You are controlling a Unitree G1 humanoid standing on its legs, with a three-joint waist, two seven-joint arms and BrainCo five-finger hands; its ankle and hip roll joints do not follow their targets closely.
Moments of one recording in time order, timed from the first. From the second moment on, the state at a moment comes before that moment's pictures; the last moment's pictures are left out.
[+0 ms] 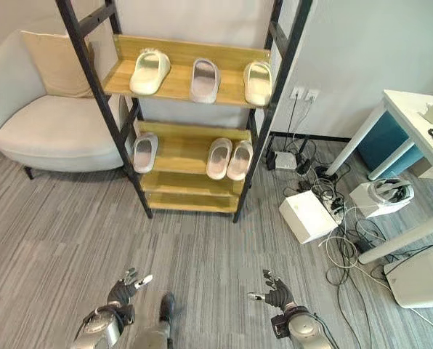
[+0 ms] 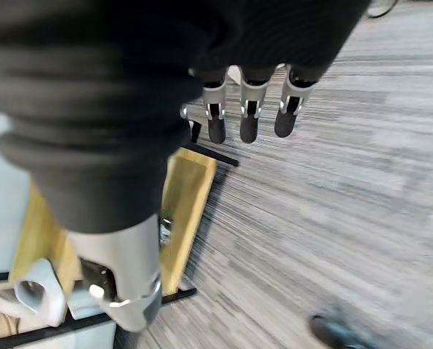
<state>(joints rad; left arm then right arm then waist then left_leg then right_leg) 0.01 0.23 -0.19 0.82 -0.49 -0.13 0.09 0.05 -0.33 0.31 0.63 0.20 -0.08 0.00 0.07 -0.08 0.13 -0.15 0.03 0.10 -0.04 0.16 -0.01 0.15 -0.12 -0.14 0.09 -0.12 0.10</state>
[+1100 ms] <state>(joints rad) -0.05 0.22 -0.20 0.78 -0.49 -0.14 0.08 0.11 -0.37 0.29 0.58 0.20 -0.08 0.00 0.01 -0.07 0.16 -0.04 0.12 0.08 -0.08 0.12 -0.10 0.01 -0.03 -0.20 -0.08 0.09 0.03</state>
